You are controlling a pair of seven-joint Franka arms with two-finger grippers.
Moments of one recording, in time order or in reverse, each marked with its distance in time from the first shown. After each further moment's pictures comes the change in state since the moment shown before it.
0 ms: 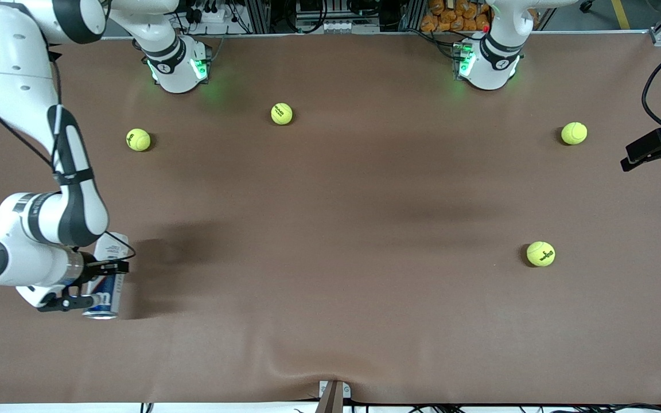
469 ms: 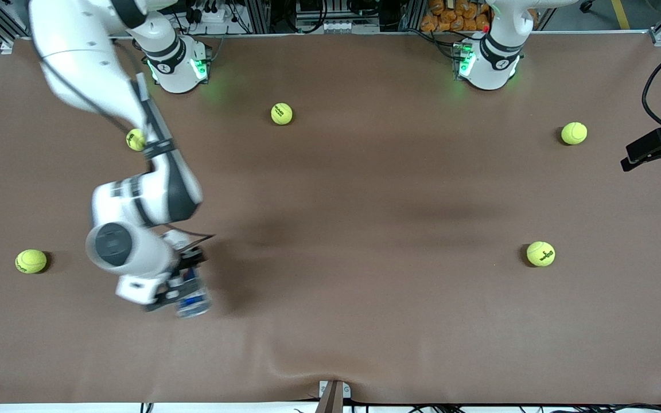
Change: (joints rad) left arm -0.001 0.000 -0.001 0.000 -0.001 0.000 0.000; right arm 0.328 -0.010 0.008 0.051 -0.045 -0.032 -0.070
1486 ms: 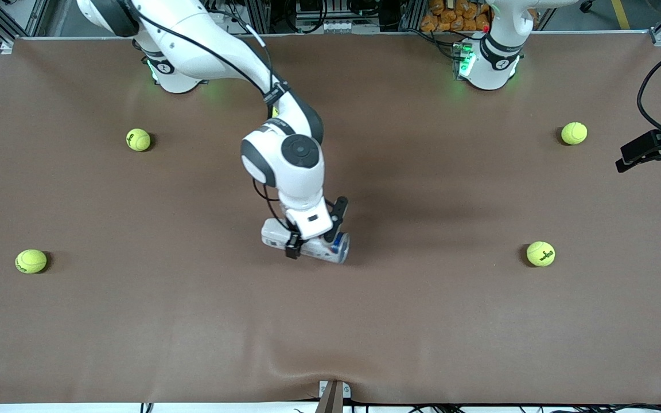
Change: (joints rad) left arm -0.007 0.008 -0.003 -0.001 -0.004 0.000 0.000; right arm 0.385 0.053 -0.004 0.009 -0.201 0.245 -0.268
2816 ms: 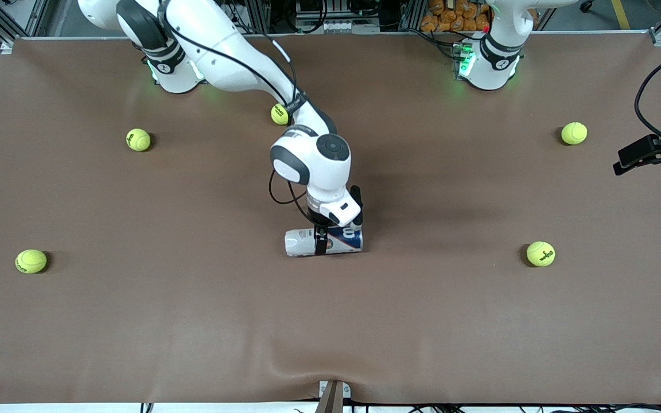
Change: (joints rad) left arm 0.000 0.013 -0.001 -0.010 -0.003 0.002 0.000; right arm 0.083 0.060 -0.013 -0.005 -0.132 0.005 -0.027
